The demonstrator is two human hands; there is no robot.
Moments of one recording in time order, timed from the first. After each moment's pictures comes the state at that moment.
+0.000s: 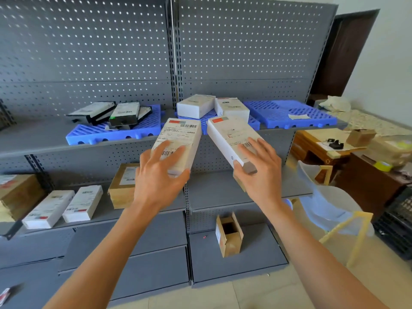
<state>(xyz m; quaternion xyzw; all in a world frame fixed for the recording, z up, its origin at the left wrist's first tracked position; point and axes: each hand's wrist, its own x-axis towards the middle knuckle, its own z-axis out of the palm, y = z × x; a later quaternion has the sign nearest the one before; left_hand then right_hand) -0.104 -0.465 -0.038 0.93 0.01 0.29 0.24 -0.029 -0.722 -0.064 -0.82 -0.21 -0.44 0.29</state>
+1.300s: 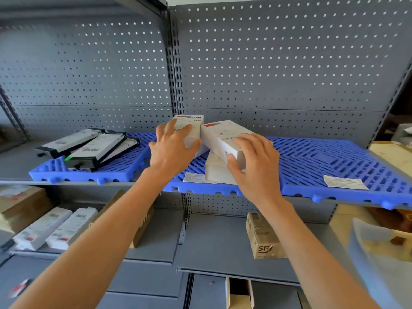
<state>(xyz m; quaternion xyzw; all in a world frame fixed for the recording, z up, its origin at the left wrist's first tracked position) 0.197 -0.530 0.044 0.94 0.17 0.28 0.12 0.244 -0.743 0.003 -0.81 -0.31 -0.39 0.30</state>
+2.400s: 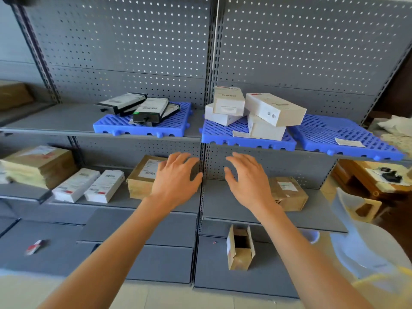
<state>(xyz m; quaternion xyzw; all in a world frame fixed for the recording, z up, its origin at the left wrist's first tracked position) -0.037 -0.470 -0.048 0.97 0.08 0.20 0.11 0.046 -0.666 -0.054 -0.91 -0.31 -0.20 0.22</state>
